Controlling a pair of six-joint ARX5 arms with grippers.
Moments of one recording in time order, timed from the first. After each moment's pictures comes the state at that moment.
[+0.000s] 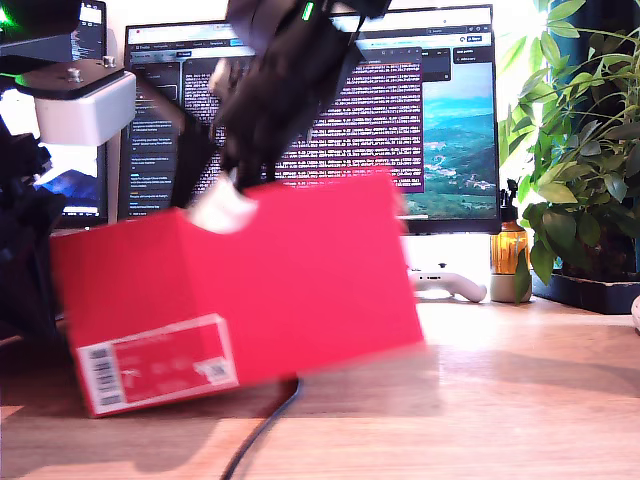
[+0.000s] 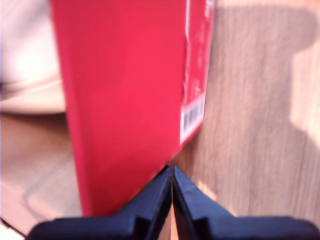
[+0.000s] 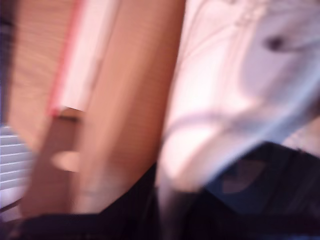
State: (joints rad) left arm -0.69 1.15 0.61 -0.50 -0.21 0.84; right arm 0.78 2.00 1.57 -0.55 -0.35 0.58
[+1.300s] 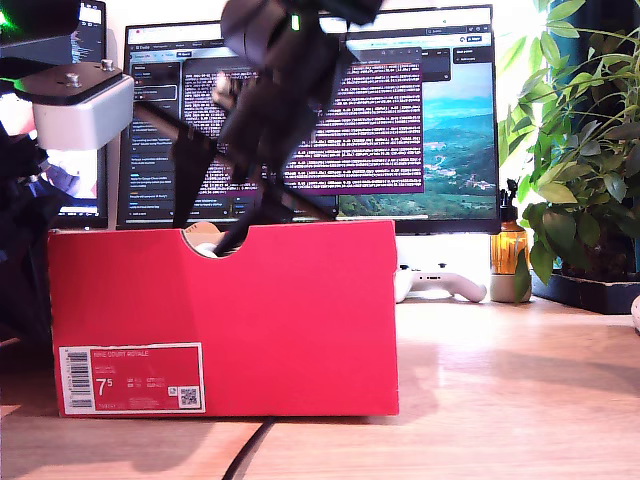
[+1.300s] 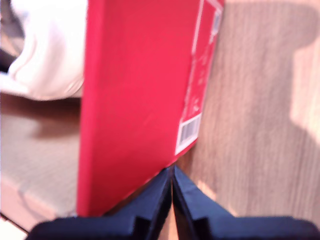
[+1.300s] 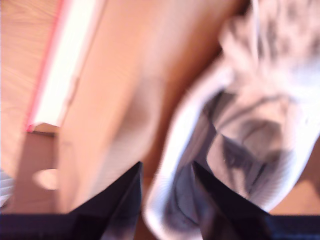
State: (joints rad) left arm -0.69 1.15 0.61 -0.51 -0.20 0.84; right arm 0.75 2.00 1.78 -0.74 -0.25 0.47
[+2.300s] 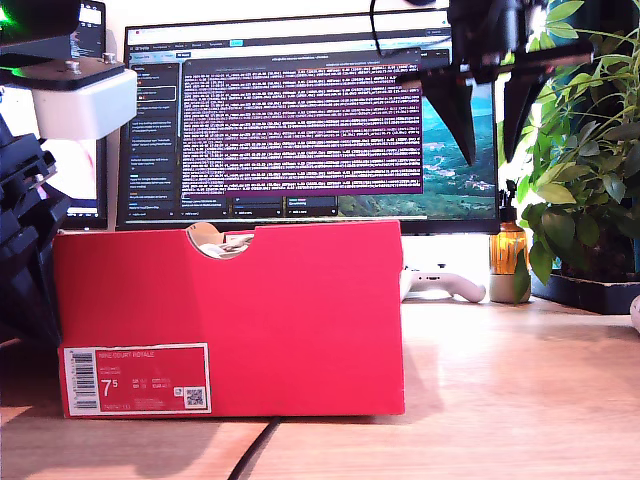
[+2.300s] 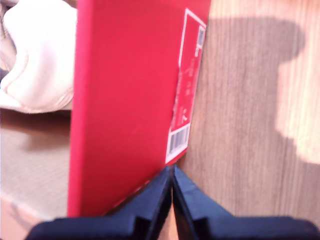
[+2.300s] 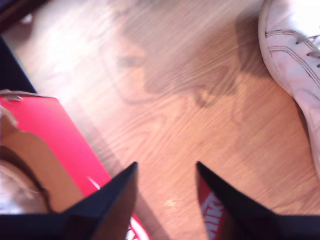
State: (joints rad) left arm -0.69 1.15 0.61 -0.51 -0.14 0.84; right arm 0.42 1.90 1.97 -1.36 0.30 1.07
